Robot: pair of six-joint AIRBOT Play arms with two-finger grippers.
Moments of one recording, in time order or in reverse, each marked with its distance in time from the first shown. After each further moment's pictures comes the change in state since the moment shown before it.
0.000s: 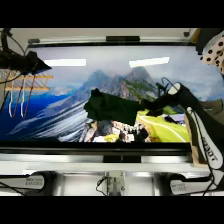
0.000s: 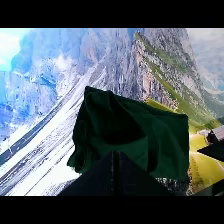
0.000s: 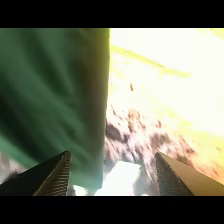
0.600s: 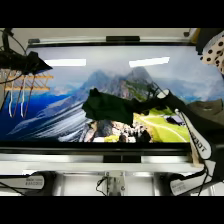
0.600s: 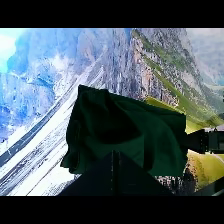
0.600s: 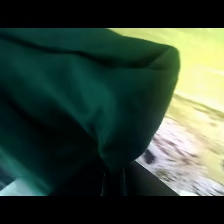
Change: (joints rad) left arm -0.007 0.000 0.000 0.000 0.000 0.015; right arm 0.077 -0.103 -0.011 0.332 -0.205 -0.173
